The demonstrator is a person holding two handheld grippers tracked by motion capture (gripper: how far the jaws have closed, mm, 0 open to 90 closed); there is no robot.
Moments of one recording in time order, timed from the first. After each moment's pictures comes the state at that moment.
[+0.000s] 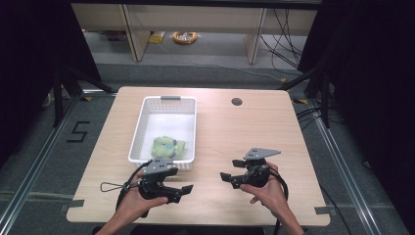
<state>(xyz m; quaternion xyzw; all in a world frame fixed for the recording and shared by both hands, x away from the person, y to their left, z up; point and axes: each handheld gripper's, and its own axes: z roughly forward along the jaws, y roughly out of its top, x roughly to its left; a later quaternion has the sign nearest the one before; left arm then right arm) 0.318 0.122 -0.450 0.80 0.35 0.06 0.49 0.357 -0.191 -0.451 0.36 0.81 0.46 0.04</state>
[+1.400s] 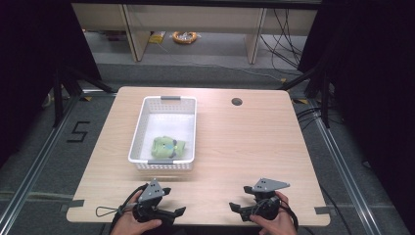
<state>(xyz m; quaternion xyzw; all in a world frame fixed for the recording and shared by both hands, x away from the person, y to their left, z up) 0.280 0.137 -0.498 0.82 0.34 0.07 0.45 0.293 -0.218 -0.495 0.37 0.82 0.43 0.05</state>
